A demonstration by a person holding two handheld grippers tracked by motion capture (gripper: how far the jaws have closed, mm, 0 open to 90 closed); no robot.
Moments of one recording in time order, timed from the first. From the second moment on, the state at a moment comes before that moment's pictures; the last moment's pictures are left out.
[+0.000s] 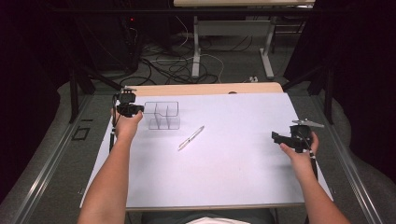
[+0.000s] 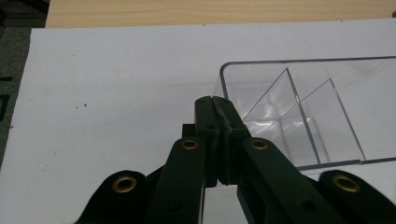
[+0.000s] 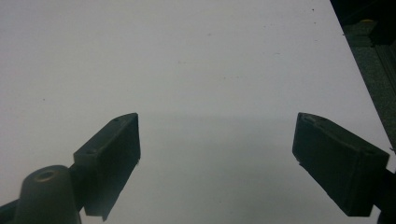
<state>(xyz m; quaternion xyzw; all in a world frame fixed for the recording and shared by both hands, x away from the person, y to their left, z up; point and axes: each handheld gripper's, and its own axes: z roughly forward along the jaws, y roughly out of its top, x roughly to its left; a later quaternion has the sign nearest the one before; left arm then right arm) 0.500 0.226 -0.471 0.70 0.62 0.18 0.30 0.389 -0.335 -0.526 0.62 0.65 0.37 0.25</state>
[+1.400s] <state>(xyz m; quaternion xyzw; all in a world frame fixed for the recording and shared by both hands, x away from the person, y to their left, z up) 0.492 0.175 -0.477 0.70 0.61 0.16 0.33 0.391 -0.332 -0.527 0.61 0.65 0.37 0.25</state>
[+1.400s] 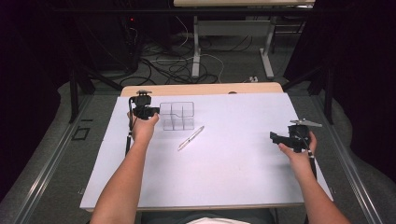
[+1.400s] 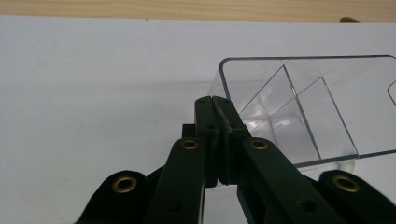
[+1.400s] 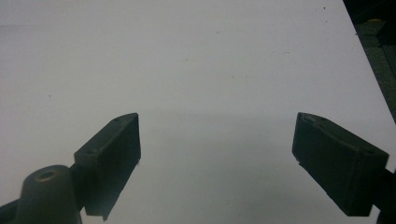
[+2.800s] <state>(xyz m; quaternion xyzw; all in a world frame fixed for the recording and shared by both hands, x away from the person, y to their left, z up) 0.456 0.178 -0.443 0.71 0.53 0.12 0.45 0.389 -0.333 -0.528 0.61 0.65 0.37 0.25</state>
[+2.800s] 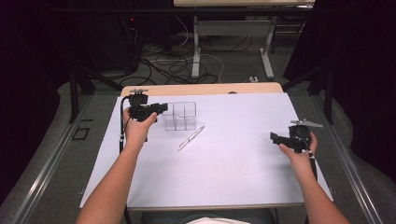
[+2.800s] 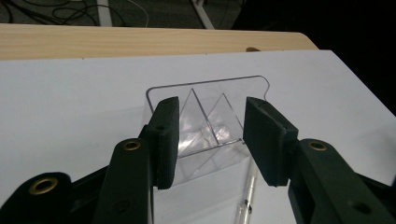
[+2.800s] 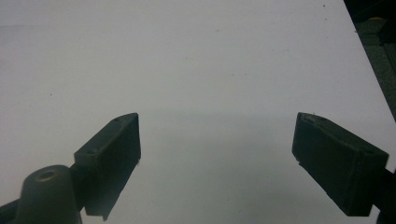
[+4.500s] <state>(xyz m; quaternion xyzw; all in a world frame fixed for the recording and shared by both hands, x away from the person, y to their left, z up) 0.419 0.139 -0.508 0.81 0.41 0.10 0.40 0.392 -0.323 -0.528 0.57 0.69 0.36 0.25</state>
